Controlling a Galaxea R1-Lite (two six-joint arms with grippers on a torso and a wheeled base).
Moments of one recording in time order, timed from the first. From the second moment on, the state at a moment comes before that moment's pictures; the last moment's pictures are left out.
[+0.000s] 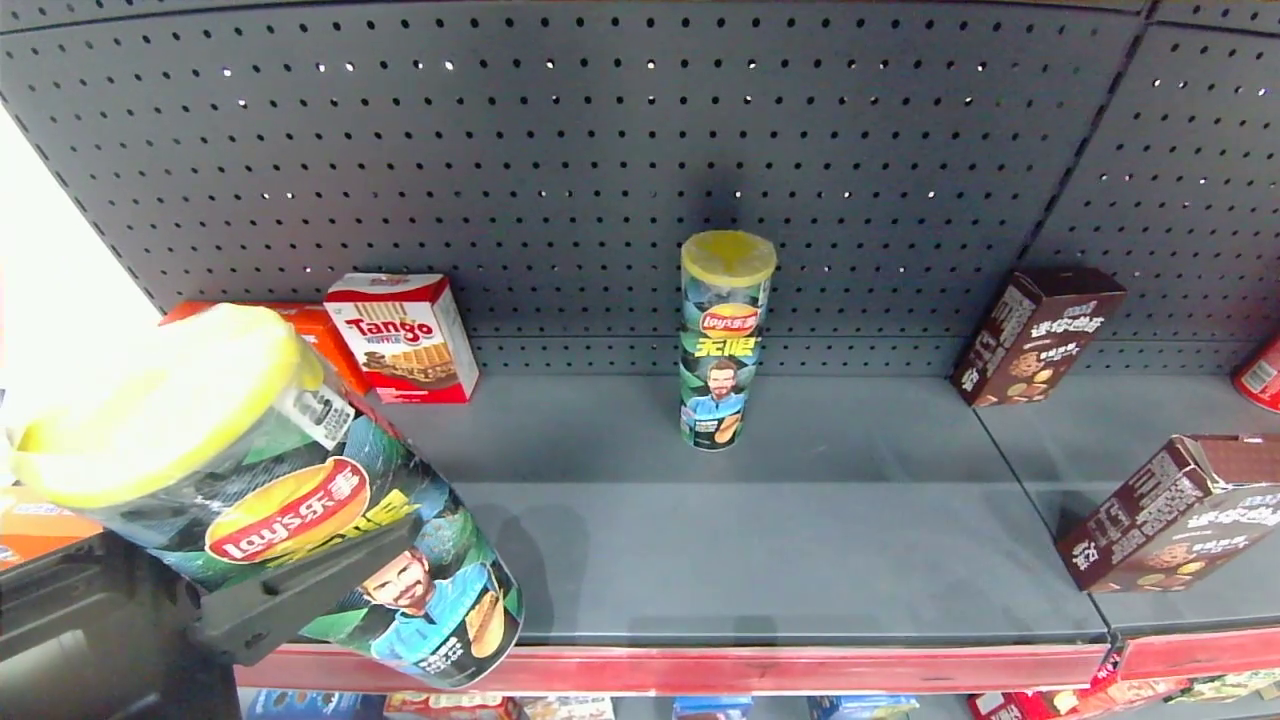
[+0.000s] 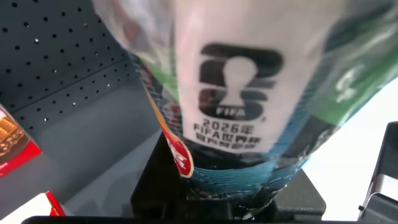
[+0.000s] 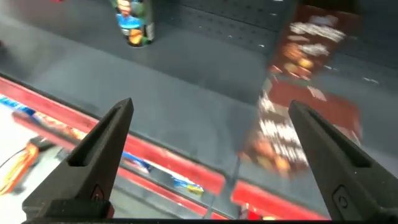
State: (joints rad) left arm -0.42 1.08 -0.33 -0.80 -0.45 0.08; right arm 0.19 0.69 -0.58 -0.01 0.19 -0.15
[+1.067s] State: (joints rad) left arm -0.42 1.11 -0.33 -0.80 -0.43 0.07; right arm 0.32 1.60 -1.15 -0.30 0.62 -0.32
